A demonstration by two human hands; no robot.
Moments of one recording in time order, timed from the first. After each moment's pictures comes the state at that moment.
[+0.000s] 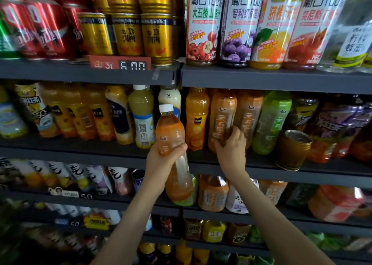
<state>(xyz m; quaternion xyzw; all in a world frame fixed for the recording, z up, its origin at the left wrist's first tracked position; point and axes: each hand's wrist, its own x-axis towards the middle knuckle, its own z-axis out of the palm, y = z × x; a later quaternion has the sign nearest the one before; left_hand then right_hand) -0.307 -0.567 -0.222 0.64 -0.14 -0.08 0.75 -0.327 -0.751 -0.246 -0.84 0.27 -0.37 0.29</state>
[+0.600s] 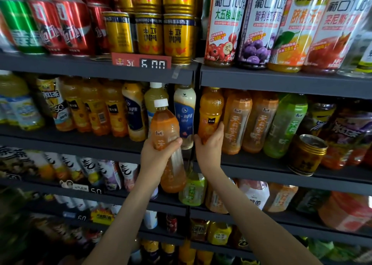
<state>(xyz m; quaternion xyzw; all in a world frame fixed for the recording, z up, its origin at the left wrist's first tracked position) -0.279 -0.535 -0.228 0.65 -0.11 -0.01 0.75 -0.284 -0.672 -0.248 -0.79 0.19 -0.39 0.44</state>
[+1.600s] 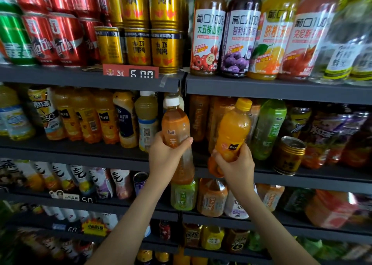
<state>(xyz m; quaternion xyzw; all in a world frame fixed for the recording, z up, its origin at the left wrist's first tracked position) -0.299 -0.565 -0.204 0.74 -0.13 0.08 0.66 -0.374 -0.721 -0.240 -0.78 0.20 -0.41 0.43</state>
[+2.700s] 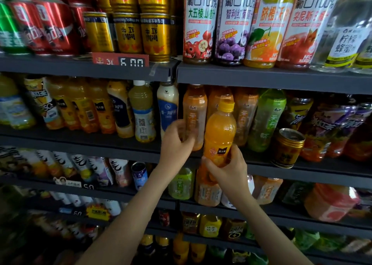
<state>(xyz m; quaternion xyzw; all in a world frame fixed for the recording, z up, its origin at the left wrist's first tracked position) -0.308 -0.609 -0.204 0.78 -0.24 0.07 0.58 -0.401 -0.728 -0.250 -0.80 0.14 -0.35 0.47</state>
